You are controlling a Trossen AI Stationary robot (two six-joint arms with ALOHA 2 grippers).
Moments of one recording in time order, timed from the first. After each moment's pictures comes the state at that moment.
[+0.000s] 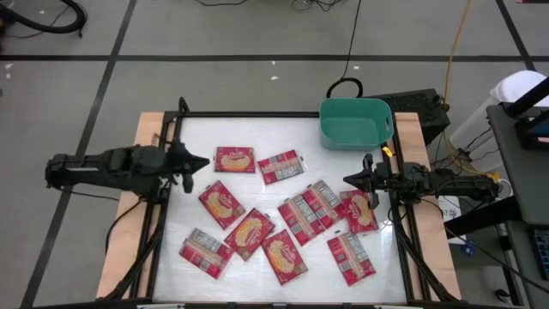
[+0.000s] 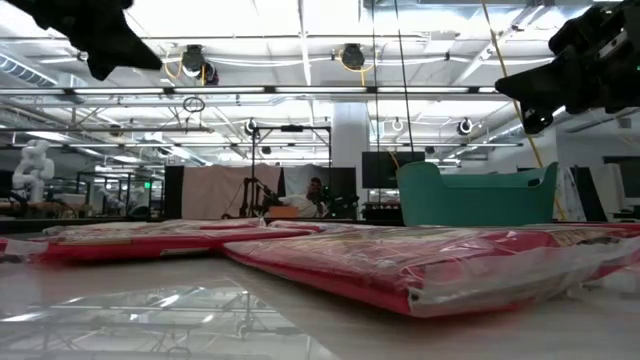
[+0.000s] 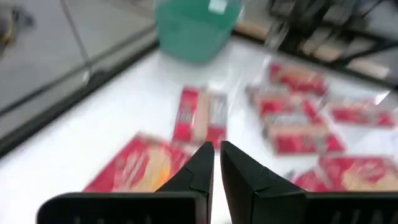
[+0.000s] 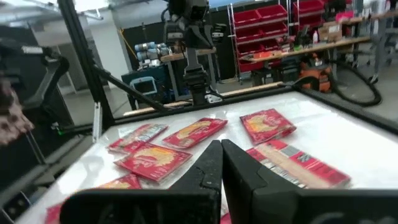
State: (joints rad) left arm -0.03 0.56 0.65 -0.63 -0.32 -0.35; right arm -0.01 0.02 0.01 0.03 0.03 0.21
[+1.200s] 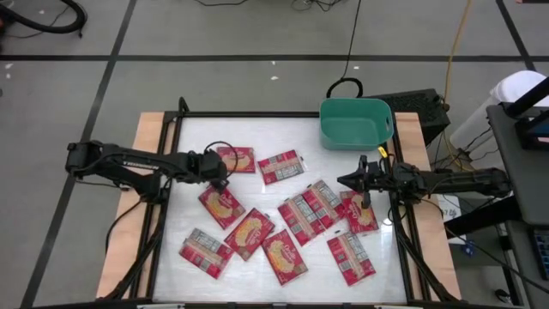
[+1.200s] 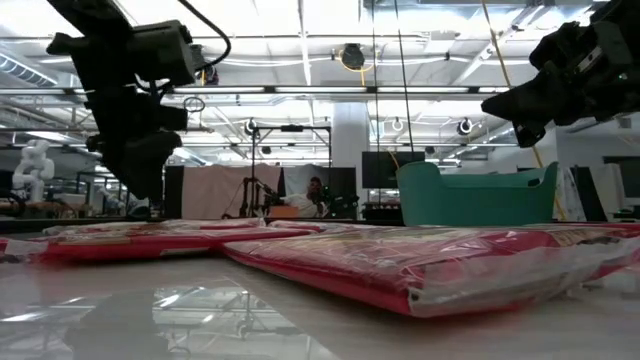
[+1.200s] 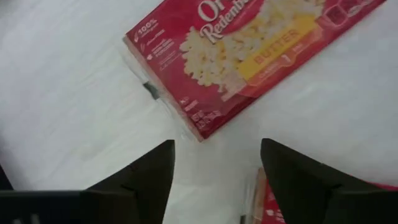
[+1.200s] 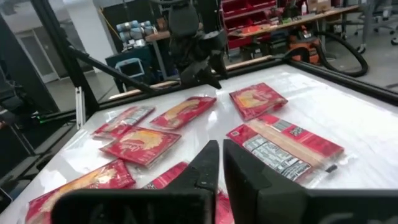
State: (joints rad) left arm 0.12 1.24 0.63 -0.70 -0.38 -0.70; right arm -0.01 0.29 0.01 0.19 0.06 0.25
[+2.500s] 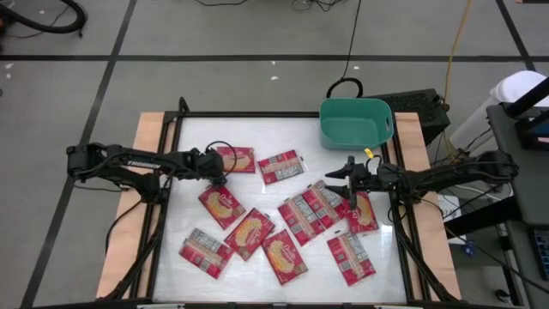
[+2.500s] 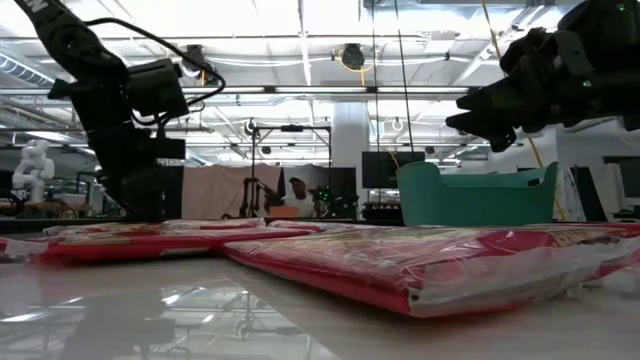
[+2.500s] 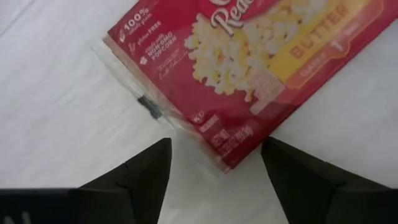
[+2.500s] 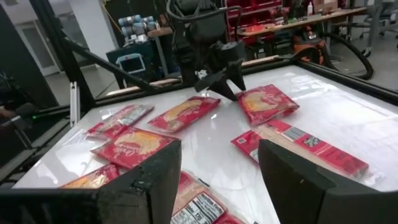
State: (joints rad) left arm 0.28 1.28 0.42 -0.34 -0.32 -0.42; right arm -0.01 0.87 0.02 0.77 0.05 0.22
